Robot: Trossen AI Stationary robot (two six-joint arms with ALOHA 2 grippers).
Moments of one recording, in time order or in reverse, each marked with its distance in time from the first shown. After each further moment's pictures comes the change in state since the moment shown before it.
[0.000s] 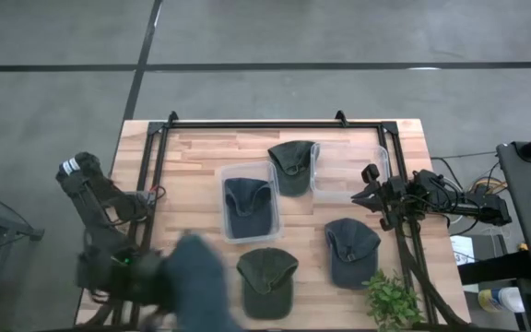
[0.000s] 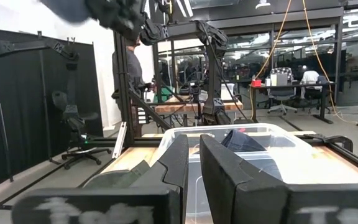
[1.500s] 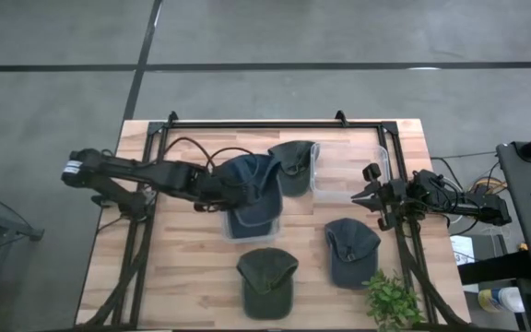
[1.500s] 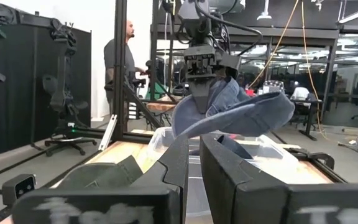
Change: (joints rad) left arm 0.802 0.013 0.035 -1.305 0.638 -1.257; right arm 0.000 0.000 0.000 -0.001 0.001 -0.131
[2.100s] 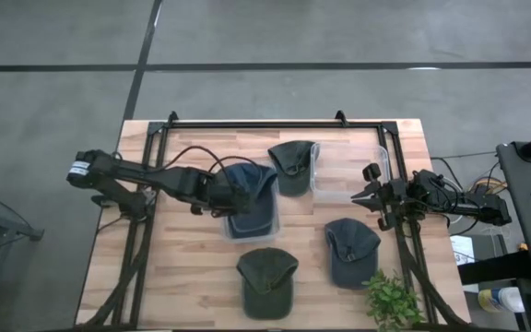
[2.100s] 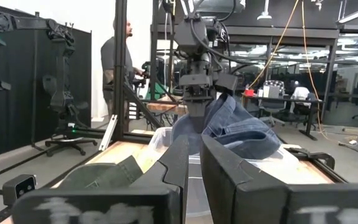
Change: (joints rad) left arm 0.000 0.052 -0.051 -0.067 0.042 0.011; right arm 0.000 0.000 0.000 0.001 0.000 0.003
